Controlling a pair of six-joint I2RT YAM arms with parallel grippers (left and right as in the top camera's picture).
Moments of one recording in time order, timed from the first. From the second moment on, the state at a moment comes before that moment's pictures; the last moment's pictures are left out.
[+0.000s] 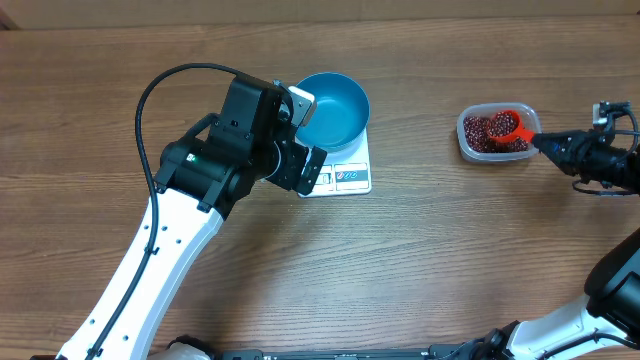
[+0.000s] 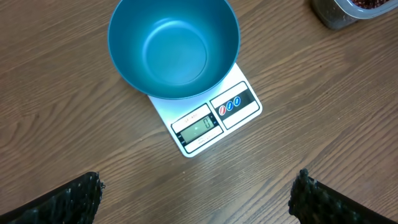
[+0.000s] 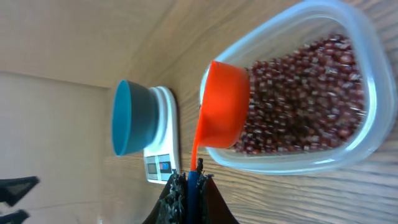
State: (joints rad) left arm -0.44 1.42 1.44 -0.97 0.09 0.01; right arm -0.66 1.86 1.35 -0.96 -1.09 -0.27
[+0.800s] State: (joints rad) left arm -0.44 1.42 1.44 -0.97 0.09 0.01; right arm -0.44 1.84 1.36 -1.03 -1.18 -0.25
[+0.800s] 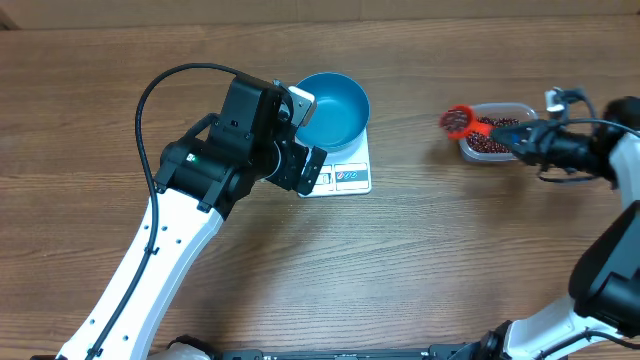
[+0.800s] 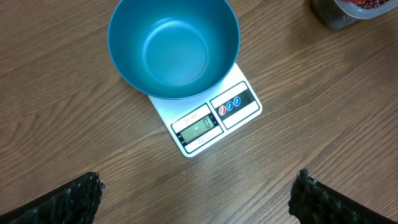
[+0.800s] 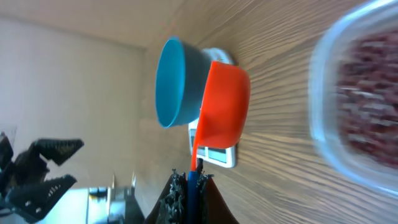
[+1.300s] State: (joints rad) left arm -0.44 1.42 1.44 -0.97 0.09 0.01; right arm -0.10 1.83 1.39 -0.64 -1.20 0.02
